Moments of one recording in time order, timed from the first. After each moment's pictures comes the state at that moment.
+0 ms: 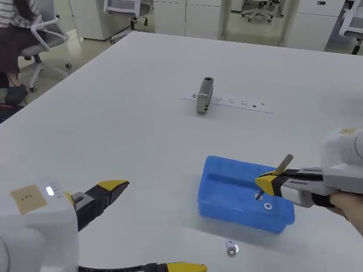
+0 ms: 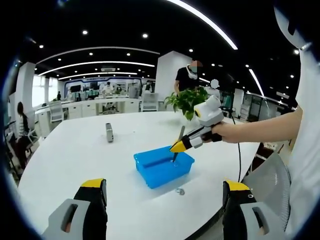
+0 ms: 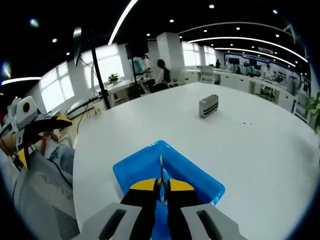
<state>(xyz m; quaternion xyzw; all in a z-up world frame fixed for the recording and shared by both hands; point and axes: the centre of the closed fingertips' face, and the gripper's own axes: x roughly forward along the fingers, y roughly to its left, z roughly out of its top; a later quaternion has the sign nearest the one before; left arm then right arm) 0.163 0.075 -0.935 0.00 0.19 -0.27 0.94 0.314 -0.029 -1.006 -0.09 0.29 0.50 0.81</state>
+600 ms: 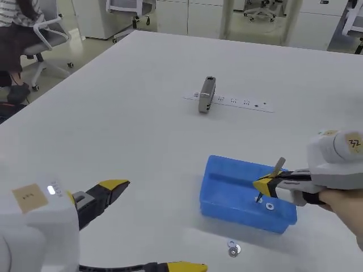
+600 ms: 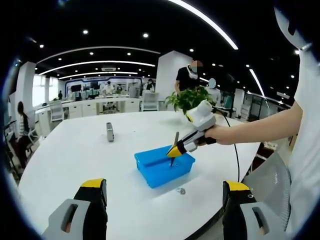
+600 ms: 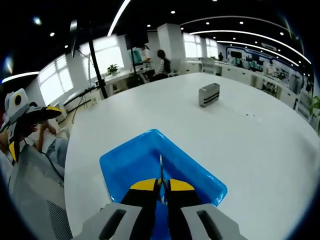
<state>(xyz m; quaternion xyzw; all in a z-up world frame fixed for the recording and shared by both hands) 0.163 0.077 -0.936 0.00 0.19 -0.27 0.94 0.325 -0.027 -1.031 -0.11 0.32 0.50 0.80</state>
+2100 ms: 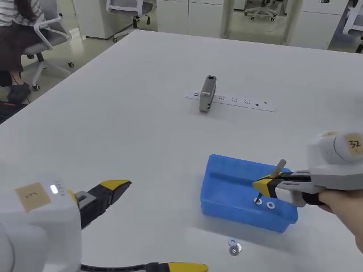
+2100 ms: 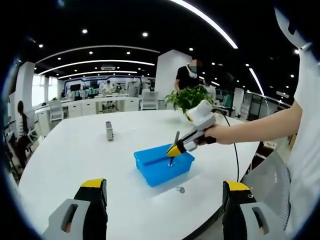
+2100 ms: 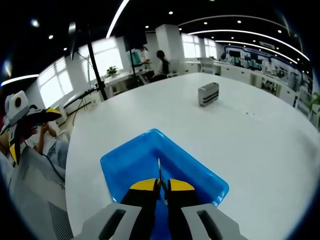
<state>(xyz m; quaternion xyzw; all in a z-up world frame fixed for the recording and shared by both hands) 0.161 0.078 -0.938 0.01 0.20 -0.27 0.94 0.321 -0.027 -1.030 -0.10 0.32 0.50 0.80</state>
